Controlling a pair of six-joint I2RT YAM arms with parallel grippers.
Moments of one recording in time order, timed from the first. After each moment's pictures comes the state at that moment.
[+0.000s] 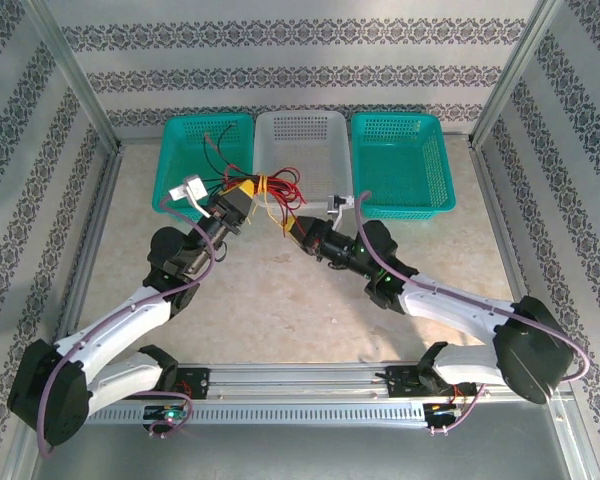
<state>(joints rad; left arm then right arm) -0.48 1.03 0.58 0.79 0.09 -0.79 0.81 1.23 0.64 0.65 -0.25 1.33</state>
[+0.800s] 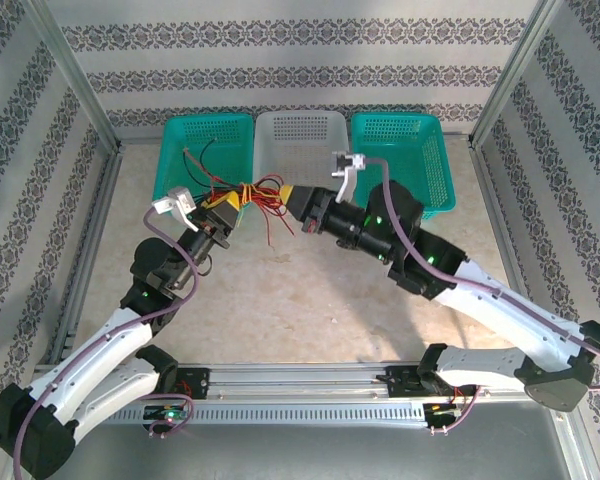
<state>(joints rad) -0.48 0.81 0.56 0.48 0.07 -0.58 0.93 1.15 1.32 -0.19 -0.03 0.85</state>
